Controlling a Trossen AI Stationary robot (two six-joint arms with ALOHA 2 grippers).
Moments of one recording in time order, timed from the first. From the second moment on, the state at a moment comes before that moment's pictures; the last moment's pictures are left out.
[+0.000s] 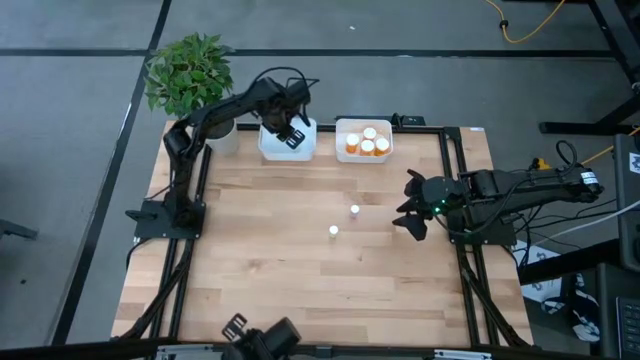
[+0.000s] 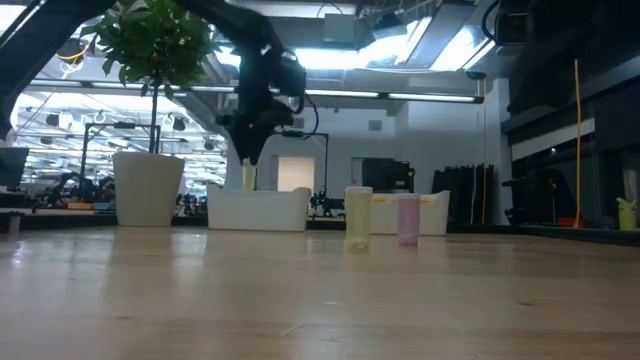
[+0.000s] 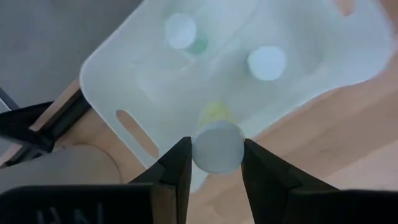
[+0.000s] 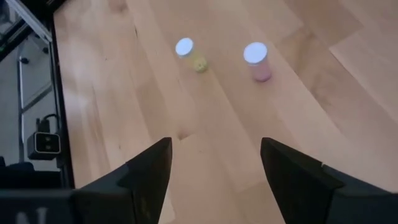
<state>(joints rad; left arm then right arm) 0.67 1.97 1.80 -1.29 -0.17 -0.24 0.11 0.85 0.73 -0.68 0.01 0.68</state>
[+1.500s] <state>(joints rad) 0.76 2.01 1.65 -1.09 -0.14 -0.04 0.11 0.85 0.73 -0.67 0.08 0.84</state>
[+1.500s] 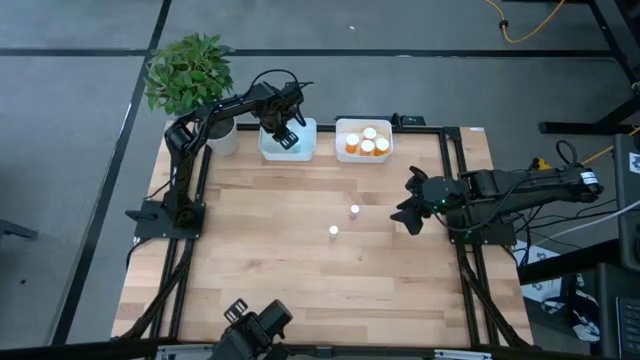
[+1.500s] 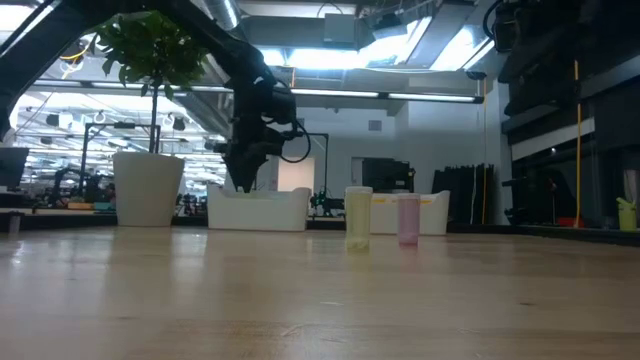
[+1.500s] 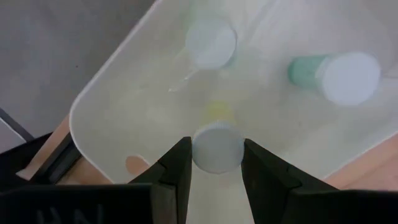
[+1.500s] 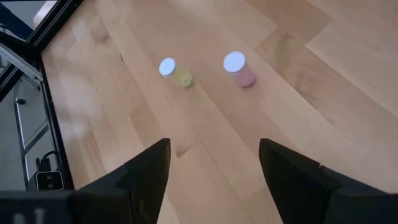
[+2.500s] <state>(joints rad) 0.77 2.01 1.65 -1.06 -0.14 -0.04 0.11 0.85 0.73 -0.67 0.08 0.86</state>
